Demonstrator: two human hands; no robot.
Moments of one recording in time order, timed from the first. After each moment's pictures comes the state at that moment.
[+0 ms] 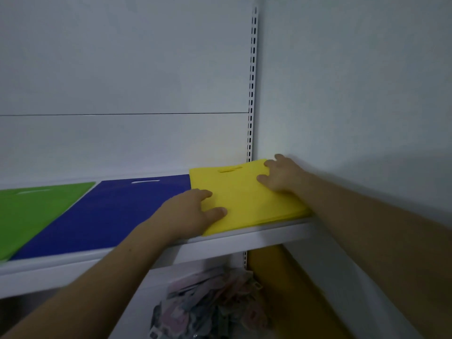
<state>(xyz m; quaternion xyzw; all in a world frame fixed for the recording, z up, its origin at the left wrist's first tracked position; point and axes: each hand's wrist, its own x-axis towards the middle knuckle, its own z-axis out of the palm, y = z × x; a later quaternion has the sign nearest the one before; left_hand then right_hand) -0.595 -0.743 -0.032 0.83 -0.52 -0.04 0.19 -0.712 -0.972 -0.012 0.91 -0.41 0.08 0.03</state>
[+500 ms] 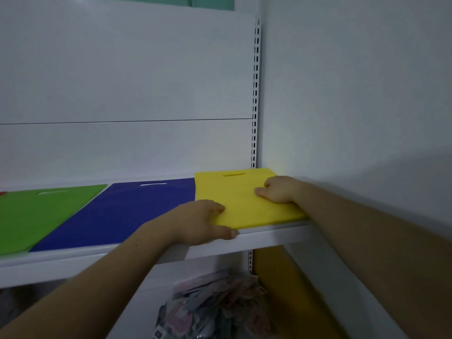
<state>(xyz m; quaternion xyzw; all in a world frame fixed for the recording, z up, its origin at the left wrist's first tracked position) -0.615 -0.739 -0.026 0.82 -0.55 -0.10 0.12 -0.717 -0.970 -0.024 0.92 -0.39 0.00 -0.06</state>
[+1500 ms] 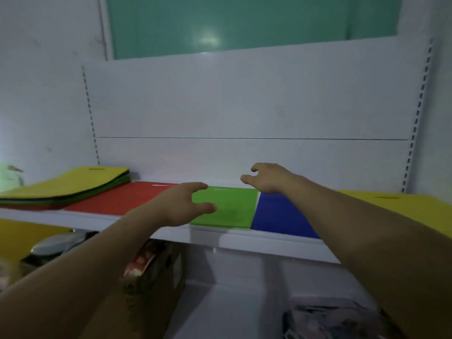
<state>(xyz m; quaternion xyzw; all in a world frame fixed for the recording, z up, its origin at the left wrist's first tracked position) -0.451 -0.427 0.016 0.90 -0.36 0.05 0.24 -0.492 -0.660 0.042 0.97 -0.15 0.13 -0.10</state>
